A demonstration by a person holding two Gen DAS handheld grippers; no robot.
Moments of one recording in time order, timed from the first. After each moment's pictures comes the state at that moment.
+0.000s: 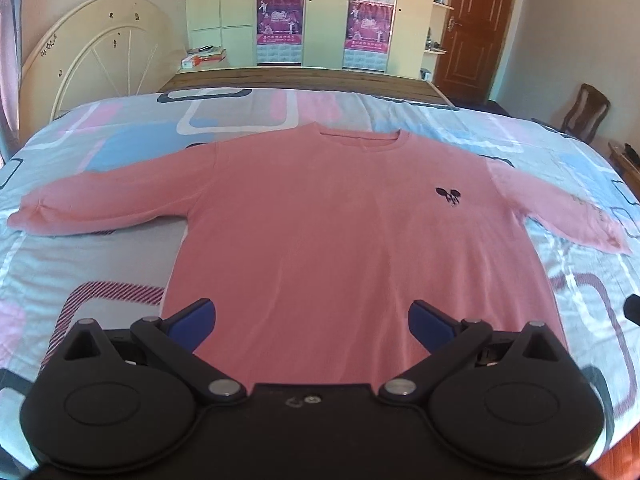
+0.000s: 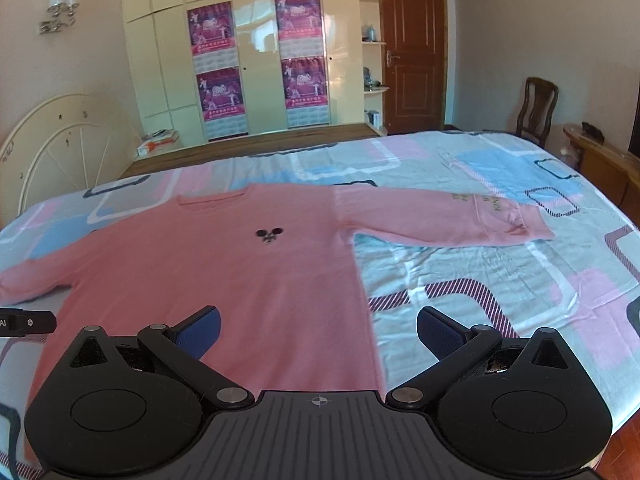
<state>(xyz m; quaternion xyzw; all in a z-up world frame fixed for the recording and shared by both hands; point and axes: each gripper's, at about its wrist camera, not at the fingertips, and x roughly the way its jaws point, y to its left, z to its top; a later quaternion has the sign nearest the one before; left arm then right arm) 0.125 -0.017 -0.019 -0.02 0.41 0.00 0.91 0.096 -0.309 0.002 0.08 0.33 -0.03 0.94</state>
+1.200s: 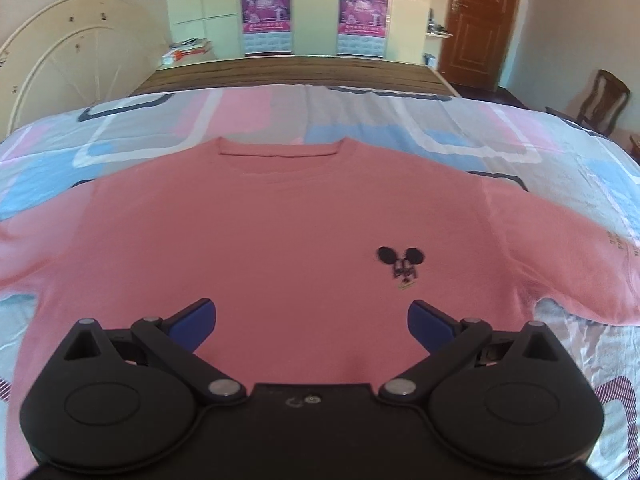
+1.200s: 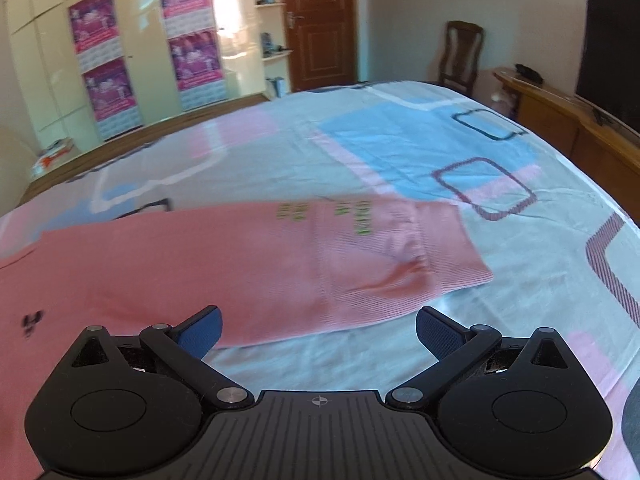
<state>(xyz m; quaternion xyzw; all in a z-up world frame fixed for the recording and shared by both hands) 0.306 -0.165 -0.081 0.00 0.43 0.01 0.90 0.273 -0.567 -0.094 0.13 0.38 -0.16 0.90</state>
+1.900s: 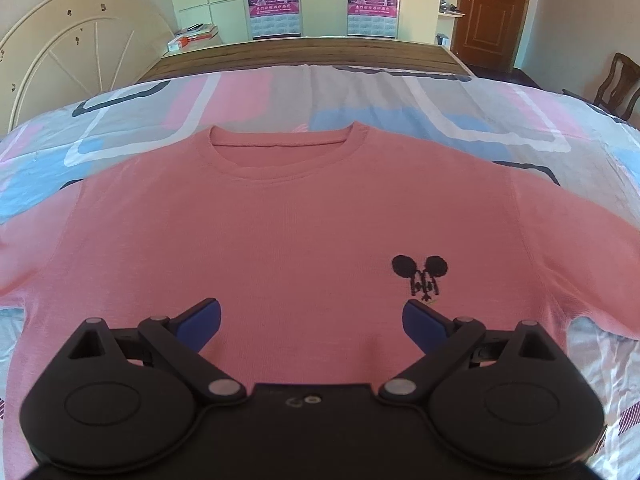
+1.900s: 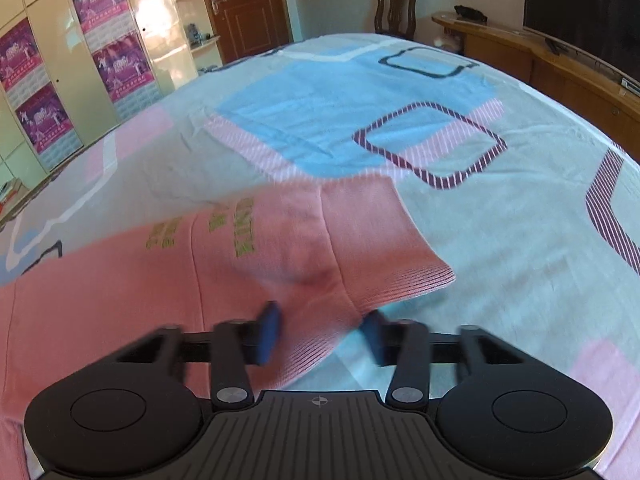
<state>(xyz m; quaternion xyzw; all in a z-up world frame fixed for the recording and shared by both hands) 0.343 -0.169 -0.099 0.01 0.46 0.04 0.89 0.313 -0.651 -0.145 0.21 0.39 -0.22 0.87</state>
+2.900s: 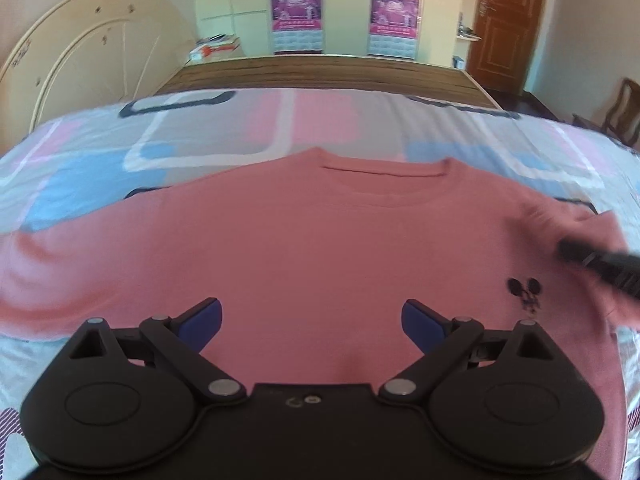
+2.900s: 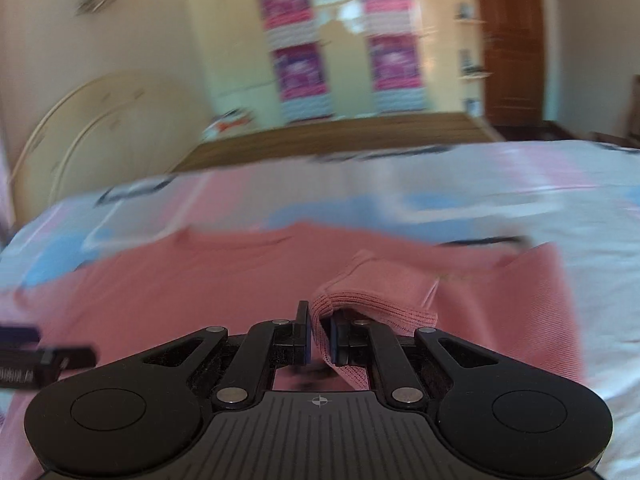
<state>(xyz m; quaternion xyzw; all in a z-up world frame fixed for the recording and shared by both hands) 0.338 -0.042 -0.079 -0.01 0.44 0.05 0.90 0.397 -0.289 -0.099 0.08 0.34 0.14 0.93</state>
